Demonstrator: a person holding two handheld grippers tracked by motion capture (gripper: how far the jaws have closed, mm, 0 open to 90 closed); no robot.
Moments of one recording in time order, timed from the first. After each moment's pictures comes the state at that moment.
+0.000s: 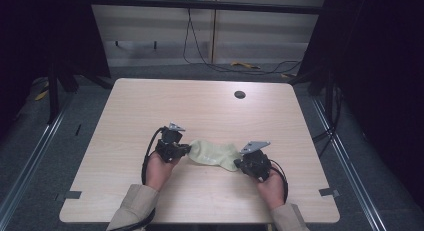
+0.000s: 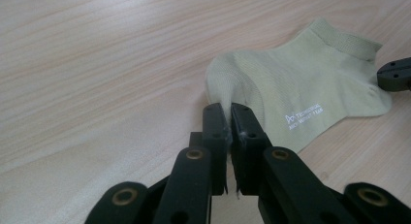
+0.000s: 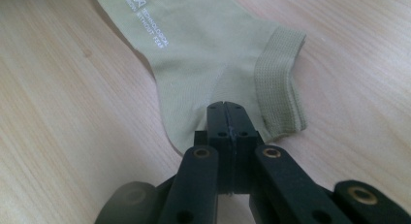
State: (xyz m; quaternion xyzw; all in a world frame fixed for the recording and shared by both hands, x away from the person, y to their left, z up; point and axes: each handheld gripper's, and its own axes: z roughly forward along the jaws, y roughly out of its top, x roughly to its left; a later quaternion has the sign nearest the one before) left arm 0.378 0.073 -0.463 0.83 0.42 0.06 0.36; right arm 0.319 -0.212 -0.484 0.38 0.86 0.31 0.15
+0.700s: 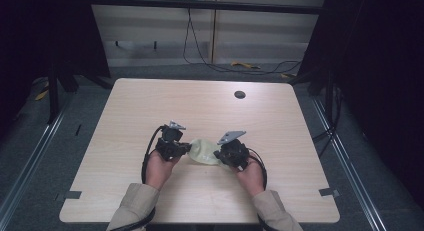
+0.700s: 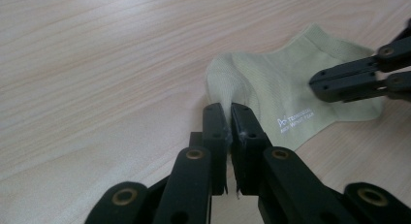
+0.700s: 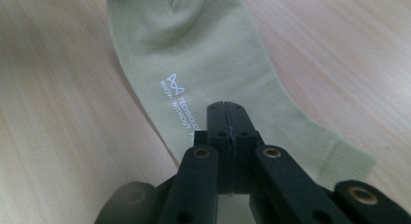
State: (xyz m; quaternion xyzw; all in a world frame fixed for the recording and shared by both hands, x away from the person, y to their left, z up) left arm 0.377 0.071 -0.456 0.83 0.42 0.06 0.37; right arm 0.356 -0.154 -0.482 0.34 0.88 0.32 0.14
